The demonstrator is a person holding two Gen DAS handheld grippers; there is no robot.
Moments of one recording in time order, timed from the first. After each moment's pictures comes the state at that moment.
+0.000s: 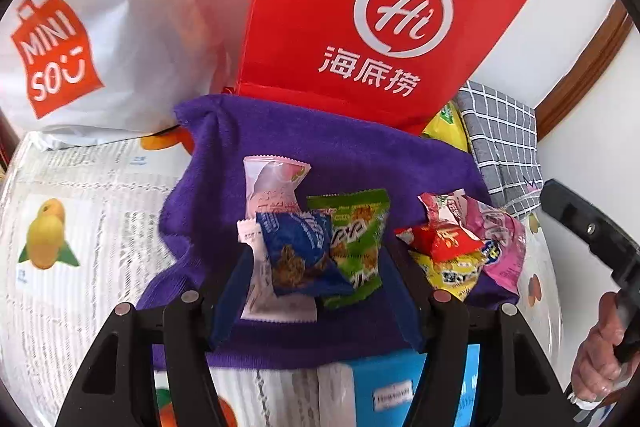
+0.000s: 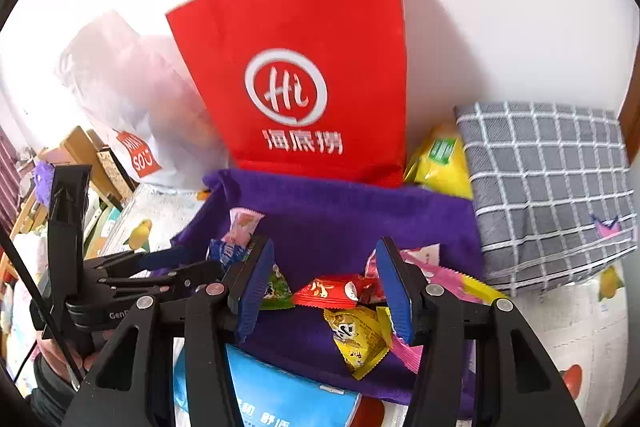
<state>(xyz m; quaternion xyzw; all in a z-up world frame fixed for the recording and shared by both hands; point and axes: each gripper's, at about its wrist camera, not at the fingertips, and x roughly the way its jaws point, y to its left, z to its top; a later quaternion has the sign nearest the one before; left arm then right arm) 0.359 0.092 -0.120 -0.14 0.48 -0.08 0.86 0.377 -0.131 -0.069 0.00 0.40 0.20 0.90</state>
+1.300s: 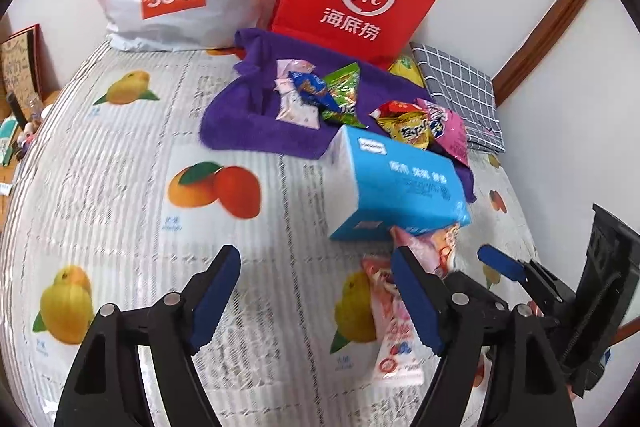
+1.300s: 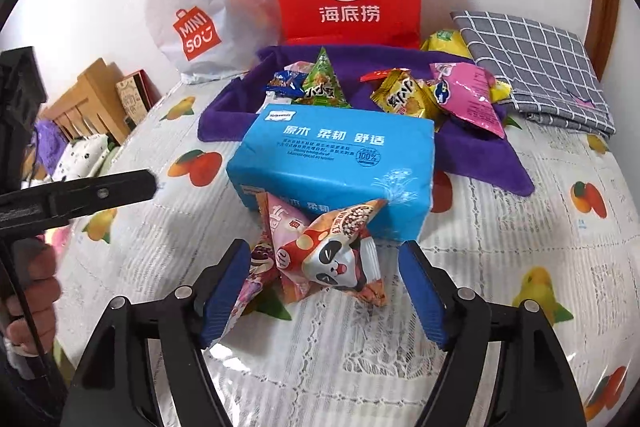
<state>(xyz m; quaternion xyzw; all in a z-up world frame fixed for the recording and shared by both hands) 0.169 0.114 -0.112 -0.17 0.47 -0.09 0.86 0.177 -0.119 -0.145 -0.02 0.44 0.18 0.88</state>
